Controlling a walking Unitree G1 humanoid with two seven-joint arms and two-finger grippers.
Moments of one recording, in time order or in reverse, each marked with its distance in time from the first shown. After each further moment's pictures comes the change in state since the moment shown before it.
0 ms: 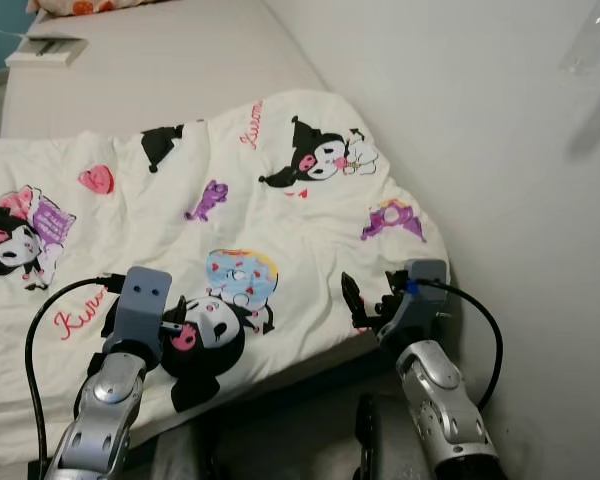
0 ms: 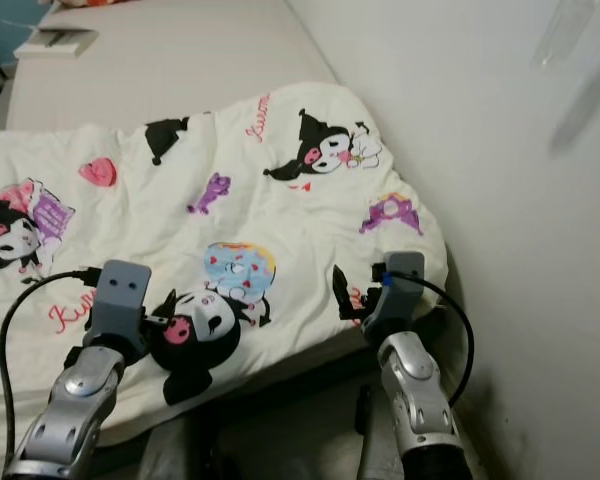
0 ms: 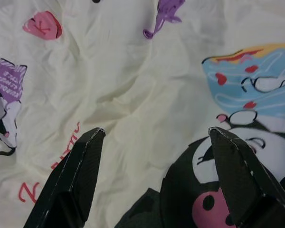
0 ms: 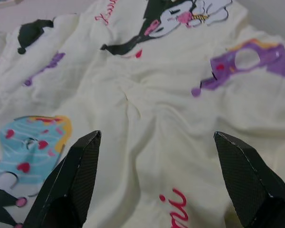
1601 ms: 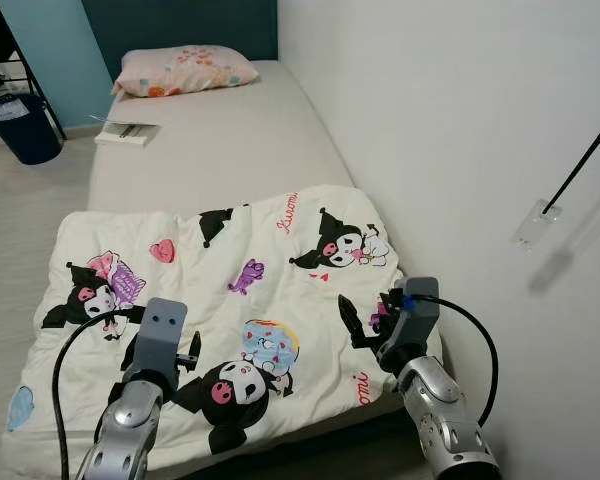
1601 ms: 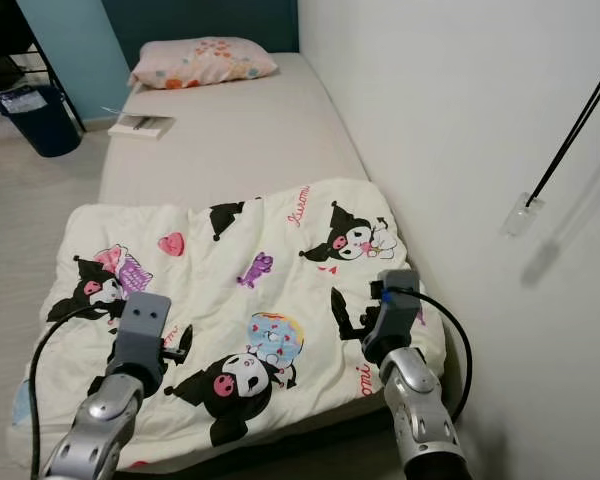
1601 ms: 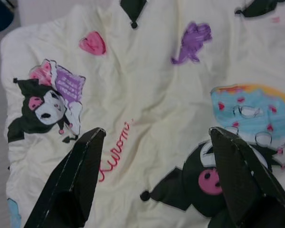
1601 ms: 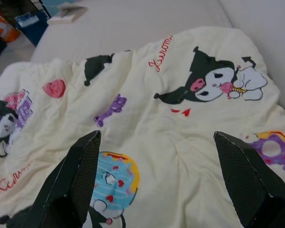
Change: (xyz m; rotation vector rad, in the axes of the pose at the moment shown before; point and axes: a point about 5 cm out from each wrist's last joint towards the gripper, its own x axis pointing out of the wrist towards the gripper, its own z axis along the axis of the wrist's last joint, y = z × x) left arm -0.005 -0.031 -0.044 0.013 0.168 -0.093; right arm -0.008 -0.011 -0.032 0.011 0.135 0.004
